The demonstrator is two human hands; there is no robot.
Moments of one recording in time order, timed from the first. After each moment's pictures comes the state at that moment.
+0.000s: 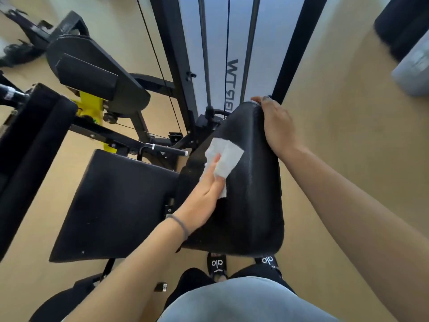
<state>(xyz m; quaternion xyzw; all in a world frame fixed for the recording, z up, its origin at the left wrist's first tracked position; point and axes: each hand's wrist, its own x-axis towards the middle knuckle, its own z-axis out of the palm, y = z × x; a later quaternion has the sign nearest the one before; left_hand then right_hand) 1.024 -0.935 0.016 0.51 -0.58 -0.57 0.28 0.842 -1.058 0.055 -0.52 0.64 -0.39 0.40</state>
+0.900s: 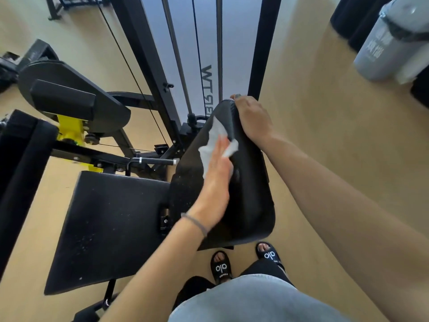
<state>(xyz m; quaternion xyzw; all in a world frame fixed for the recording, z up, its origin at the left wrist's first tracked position) 0.981 -0.929 0.043 0.50 -0.62 -0.48 0.37 0.846 -1.054 0.058 -0.55 0.66 -0.37 0.36</state>
